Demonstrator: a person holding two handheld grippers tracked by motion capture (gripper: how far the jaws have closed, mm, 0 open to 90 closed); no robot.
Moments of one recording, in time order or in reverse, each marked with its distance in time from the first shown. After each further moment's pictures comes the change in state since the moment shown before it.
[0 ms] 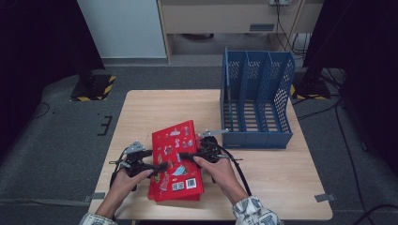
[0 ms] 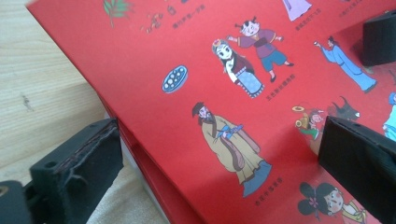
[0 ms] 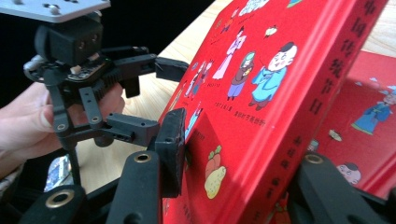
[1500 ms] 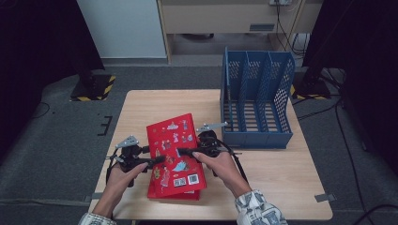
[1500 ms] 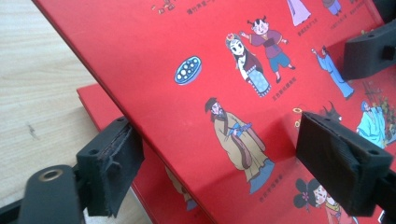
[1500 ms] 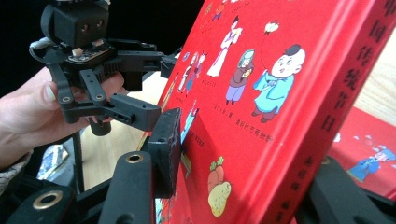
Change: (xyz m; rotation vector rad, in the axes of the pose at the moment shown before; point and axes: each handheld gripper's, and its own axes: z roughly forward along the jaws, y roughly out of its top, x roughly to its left) left arm 0.003 0.021 -0.017 -0.058 -0.054 -0.024; right arm 0.008 0.023 -0.008 0.003 0.019 -0.101
